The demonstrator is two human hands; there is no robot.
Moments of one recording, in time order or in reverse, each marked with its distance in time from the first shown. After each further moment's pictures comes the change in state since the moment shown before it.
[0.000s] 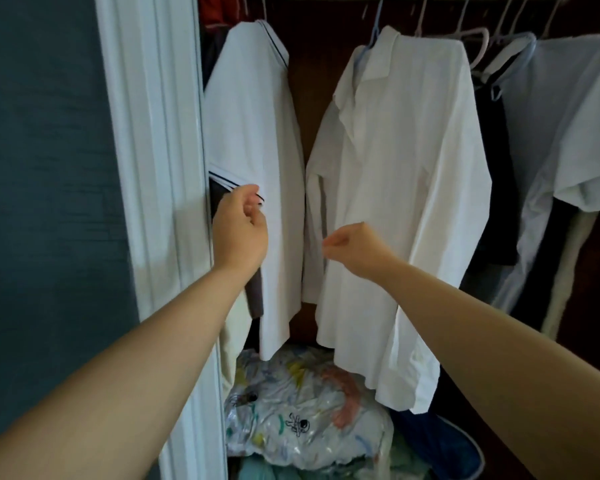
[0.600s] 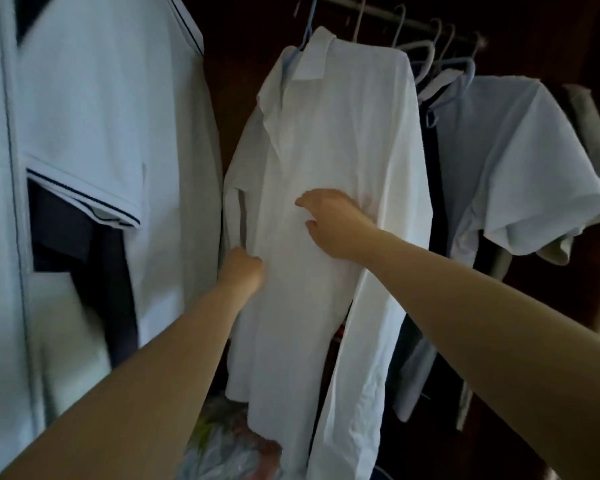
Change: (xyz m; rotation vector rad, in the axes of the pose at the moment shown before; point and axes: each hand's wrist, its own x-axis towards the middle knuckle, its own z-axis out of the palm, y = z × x) left_hand 0.020 -0.025 0.202 -0.077 -0.528 -0.514; right_hand 0.095 0.041 -0.099 -0.884 0.049 -0.263
